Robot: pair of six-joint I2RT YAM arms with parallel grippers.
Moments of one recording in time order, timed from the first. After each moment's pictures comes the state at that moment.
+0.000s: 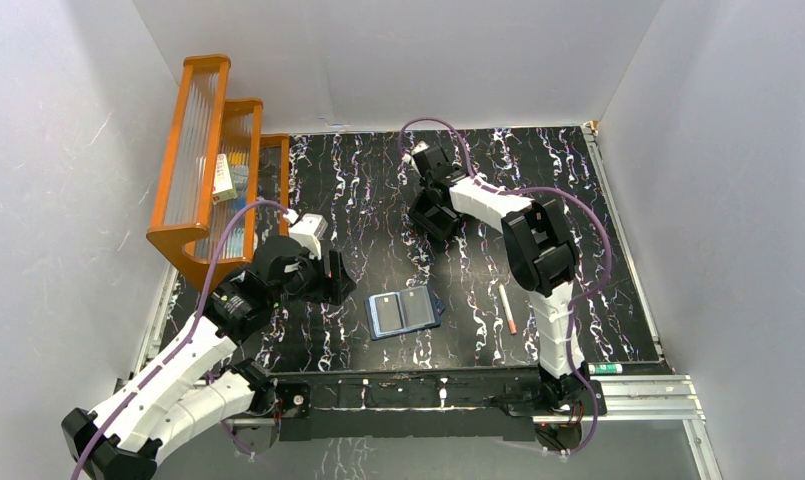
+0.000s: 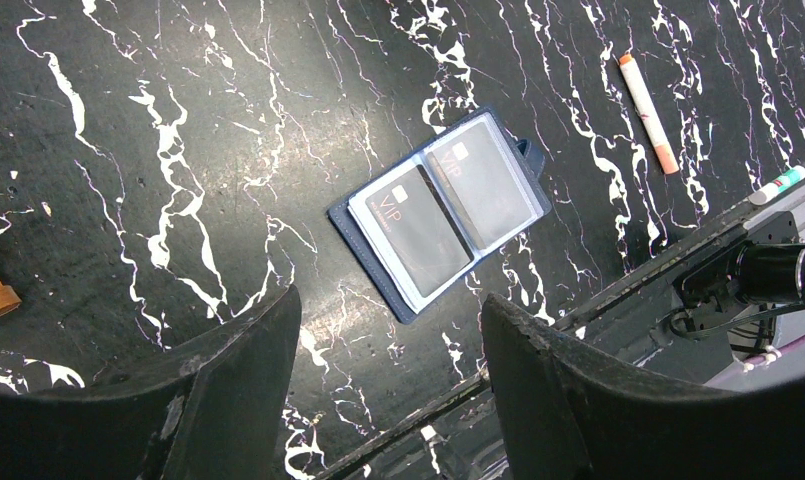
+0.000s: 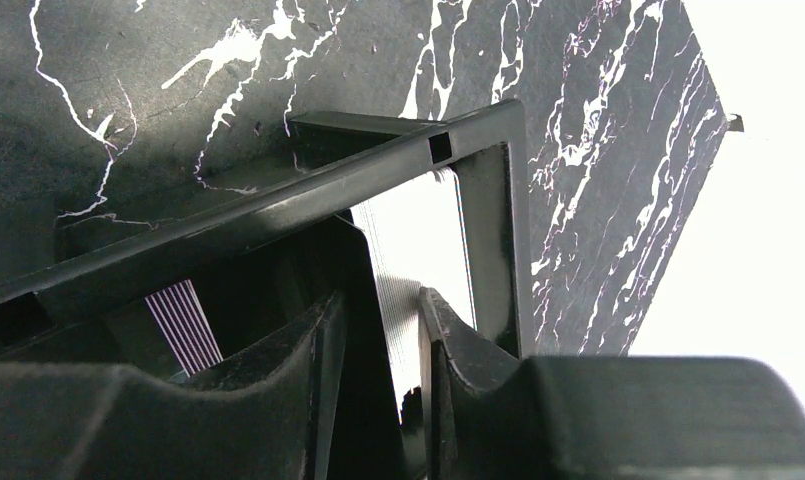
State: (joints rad) left arm -0.65 0.78 0.76 -0.61 0.03 -0.43; right arm 0.56 2.16 1.65 -0.37 0.53 -0.40
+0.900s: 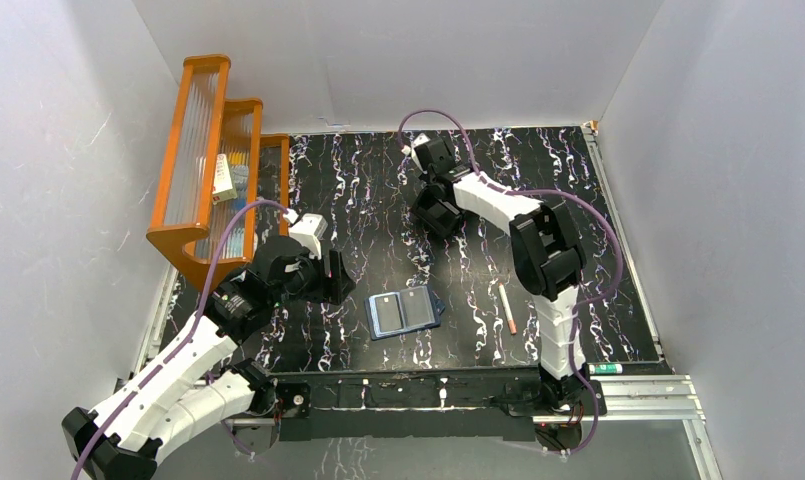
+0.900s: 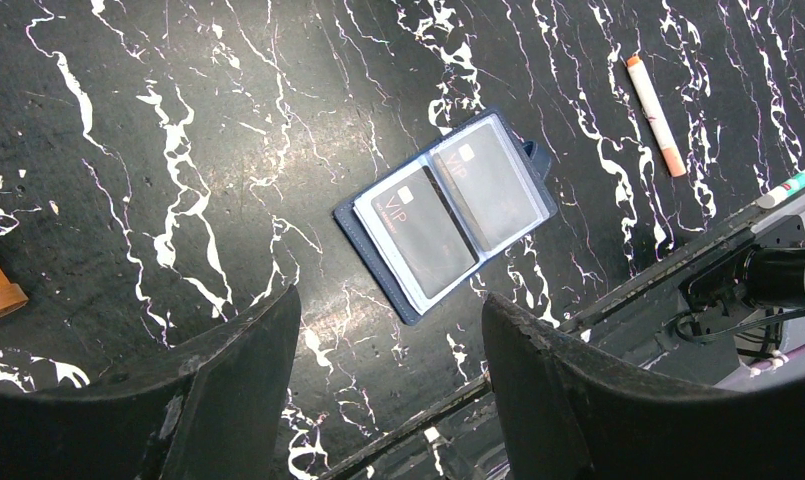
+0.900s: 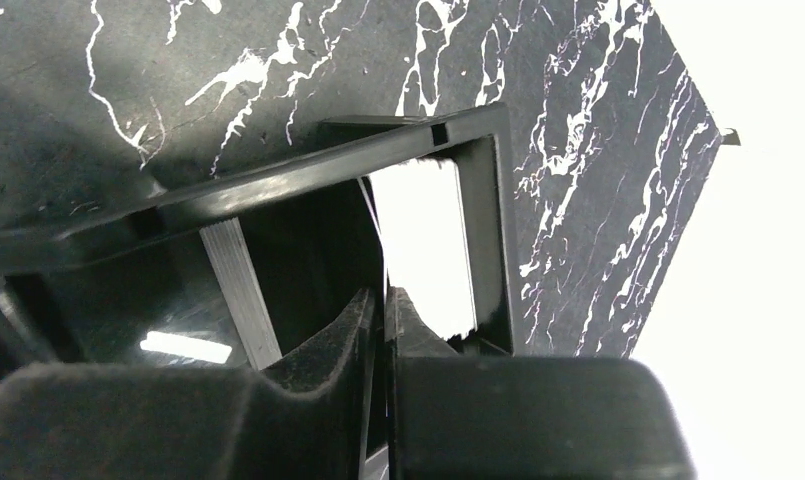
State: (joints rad) left arm -0.65 0.79 0.76 -0.61 0.01 -0.43; right arm 0.57 2.11 1.66 -0.39 0.50 -0.39
